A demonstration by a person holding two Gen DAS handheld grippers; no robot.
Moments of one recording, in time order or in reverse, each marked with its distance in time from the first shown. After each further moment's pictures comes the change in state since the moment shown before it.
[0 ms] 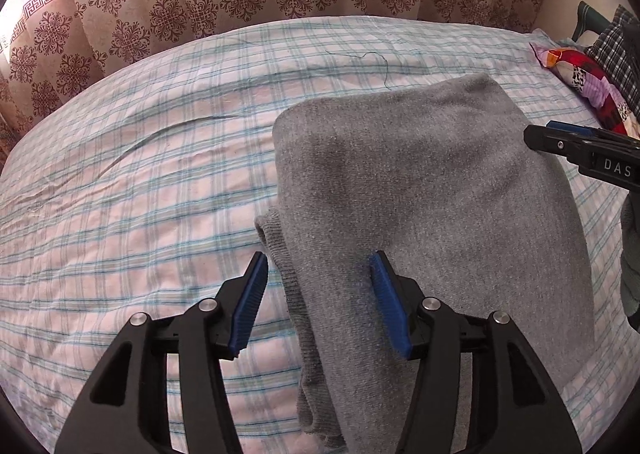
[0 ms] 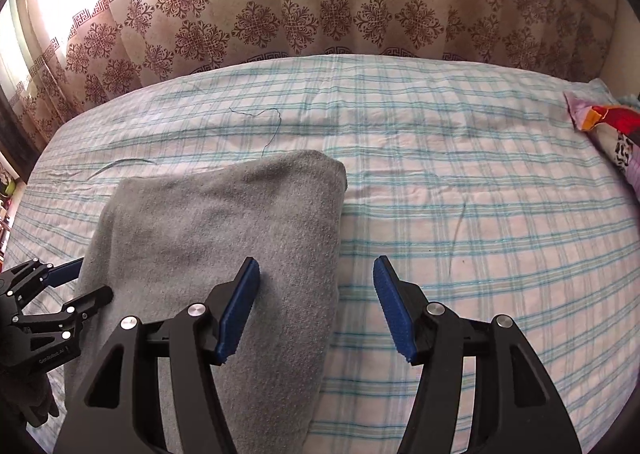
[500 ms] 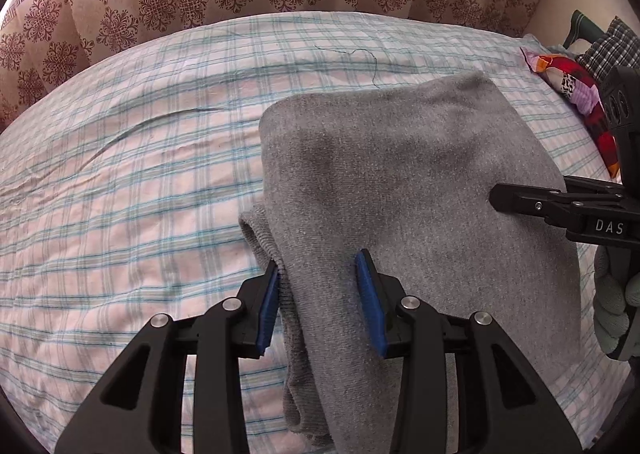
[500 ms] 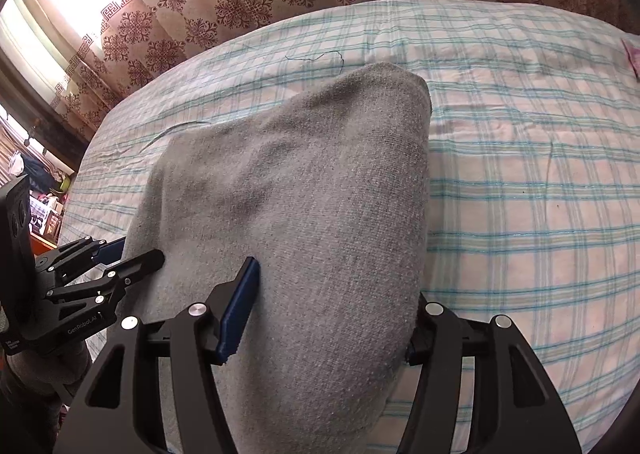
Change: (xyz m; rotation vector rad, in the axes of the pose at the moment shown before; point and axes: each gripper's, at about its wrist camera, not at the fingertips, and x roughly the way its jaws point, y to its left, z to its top) left arm 0.006 0.001 0.008 -0.018 0.022 -0.072; right arm 0.023 0.011 -0.023 0.069 0.147 0.285
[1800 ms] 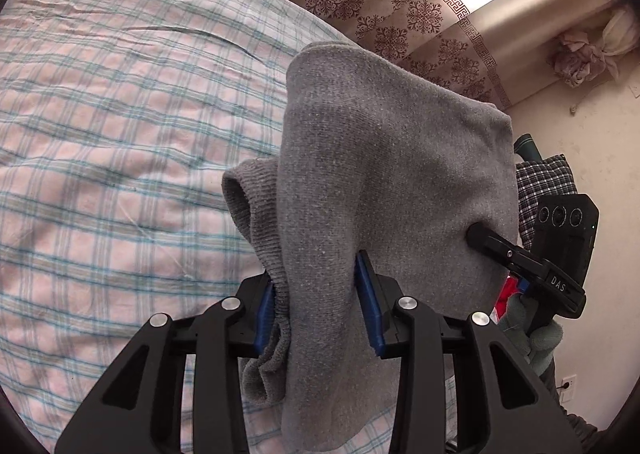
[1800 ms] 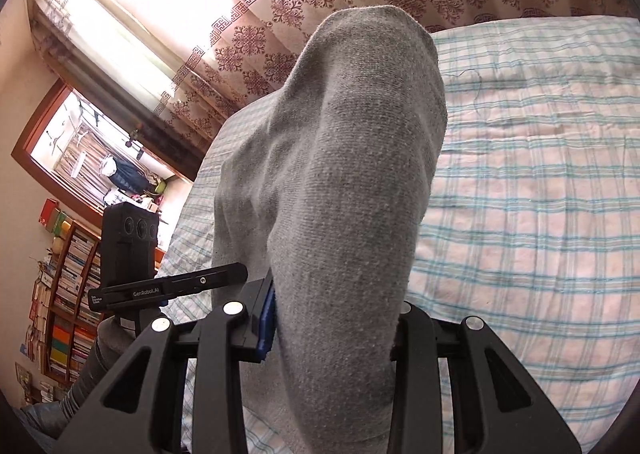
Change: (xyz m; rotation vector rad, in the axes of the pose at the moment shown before) left arm -0.081 0.105 -0.096 -0.432 -0.009 -0.456; right arm -0.070 0.058 -0.030 -0.041 -0.040 0.385
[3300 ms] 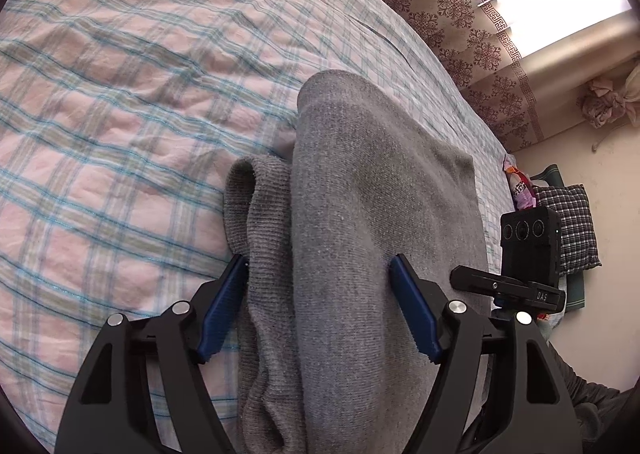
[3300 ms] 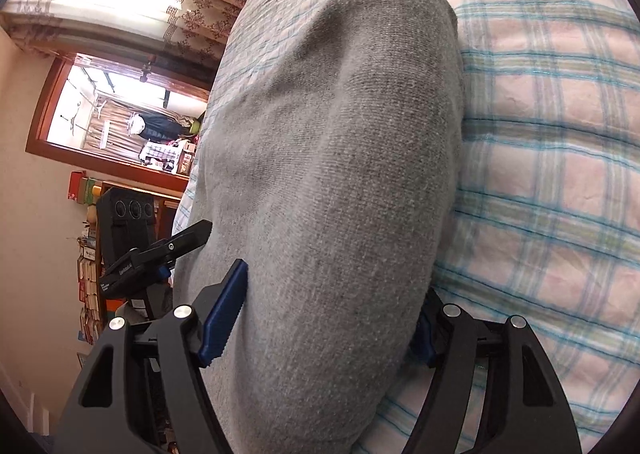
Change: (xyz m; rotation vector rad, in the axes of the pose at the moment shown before) left arm -0.140 0.194 -0.127 -0.151 -0.059 0.086; right arm 0.183 0.111 -0.156 0.114 0.356 0.173
